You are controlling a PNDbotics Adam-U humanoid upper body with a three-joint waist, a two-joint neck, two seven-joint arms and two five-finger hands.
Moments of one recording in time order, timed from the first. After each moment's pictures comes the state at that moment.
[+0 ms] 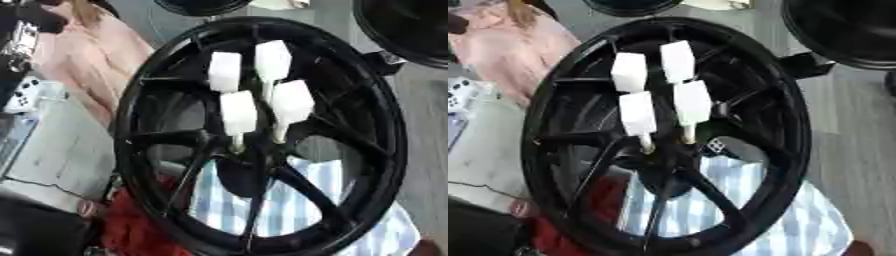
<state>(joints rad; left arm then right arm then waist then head) -0.25 0.69 0.11 -1.98 -0.03 -0.05 0.03 -0.32 -0.47 -0.13 -1.66 -0.26 -0.05 0.10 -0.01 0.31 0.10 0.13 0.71</state>
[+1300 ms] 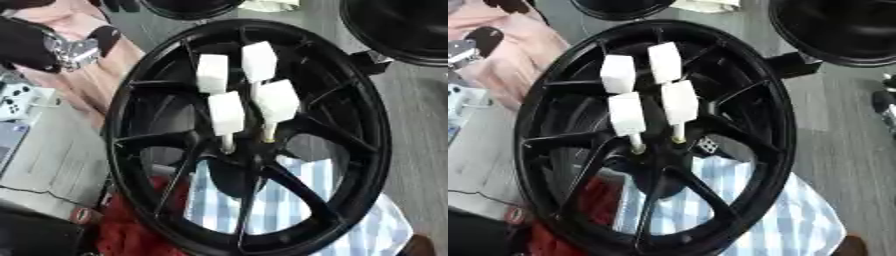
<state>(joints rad) -0.73 1.11 -0.26 -1.93 -0.17 -0.08 -0.62 -0.25 -0.44 -0.15 -1.65 -0.23 -0.05 0.07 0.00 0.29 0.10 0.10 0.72</state>
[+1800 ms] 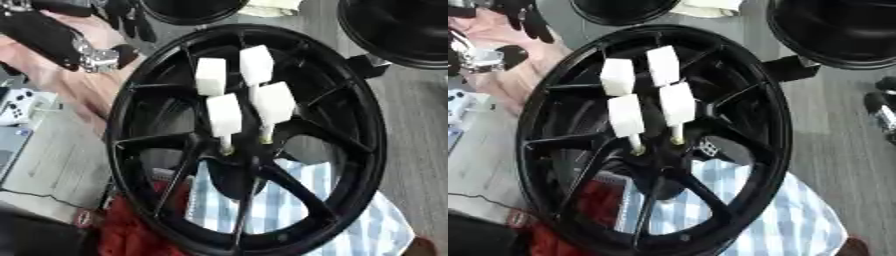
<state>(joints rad) -0.90 1.03 -0.38 -1.77 -0.18 -0.10 -0.86 -0.24 -0.44 -0.15 -1.64 -0.23 -0.05 0.08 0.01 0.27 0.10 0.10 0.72</state>
